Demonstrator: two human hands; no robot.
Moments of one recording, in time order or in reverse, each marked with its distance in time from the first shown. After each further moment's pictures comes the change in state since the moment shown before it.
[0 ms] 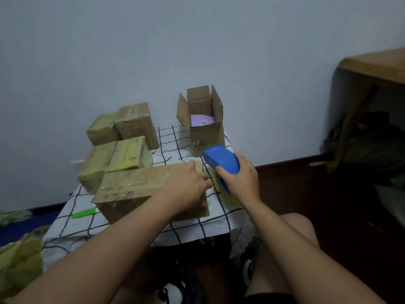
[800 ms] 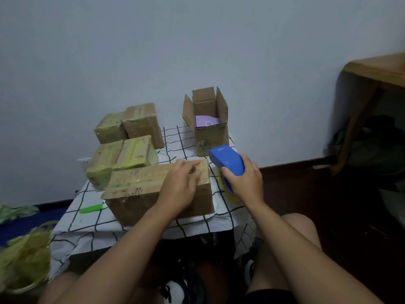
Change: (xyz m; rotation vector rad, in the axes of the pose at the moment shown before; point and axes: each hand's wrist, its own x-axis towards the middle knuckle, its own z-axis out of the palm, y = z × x) left_hand -0.024 0.006 0.034 -1.029 0.643 -0.520; right_hand -0.003 0.009 0.005 0.005 0.013 -0.031
